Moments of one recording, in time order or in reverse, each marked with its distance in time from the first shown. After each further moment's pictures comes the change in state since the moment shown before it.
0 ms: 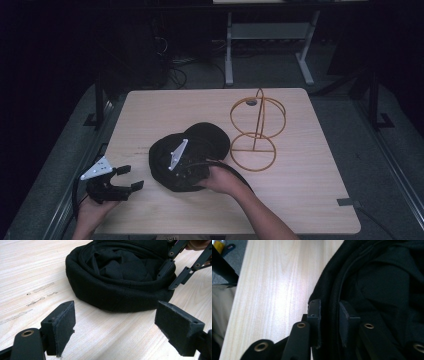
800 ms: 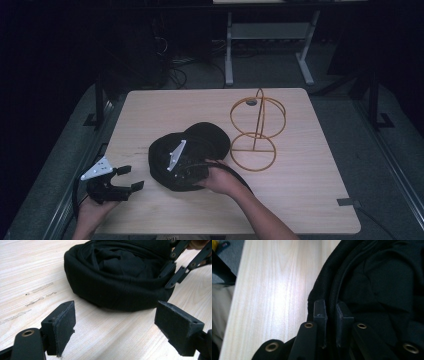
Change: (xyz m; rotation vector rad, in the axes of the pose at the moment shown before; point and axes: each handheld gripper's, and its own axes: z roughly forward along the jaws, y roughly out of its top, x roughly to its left) left arm -0.001 0.001 0.000 0.001 -0.005 0.005; right arm 0.003 0.003 -0.005 0.004 -0.023 0.001
